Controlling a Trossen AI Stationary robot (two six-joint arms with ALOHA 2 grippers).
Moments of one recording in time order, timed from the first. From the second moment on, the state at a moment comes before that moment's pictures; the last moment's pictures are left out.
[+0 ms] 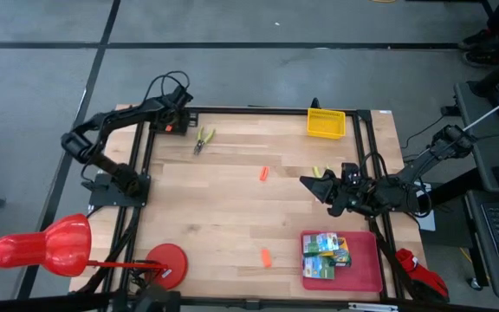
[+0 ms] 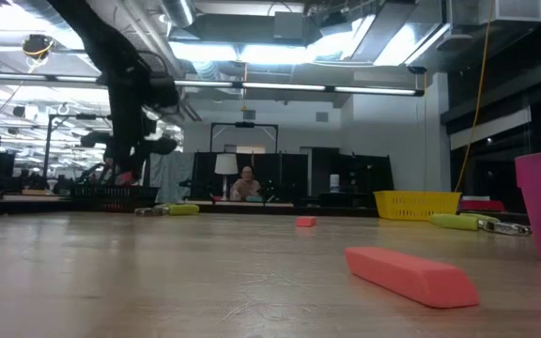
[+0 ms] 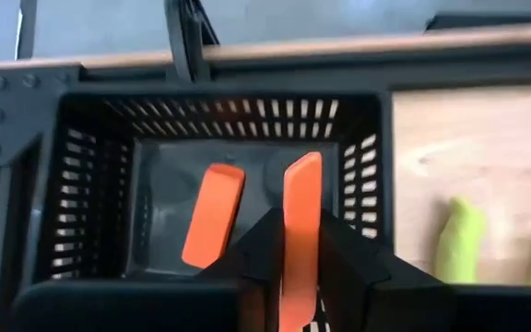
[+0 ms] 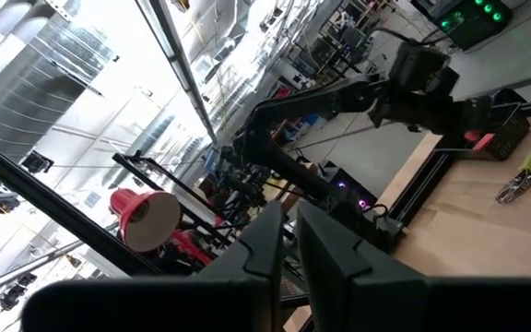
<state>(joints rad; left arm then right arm) 0.94 1.47 0.86 -0.55 -0.34 -0.55 0.64 1.09 0.70 0.65 0.93 0.72</state>
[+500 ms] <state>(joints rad) 0.75 1.39 0.86 -0.32 0.09 -0.37 0.64 1.09 0.70 0.66 0.93 0.72</state>
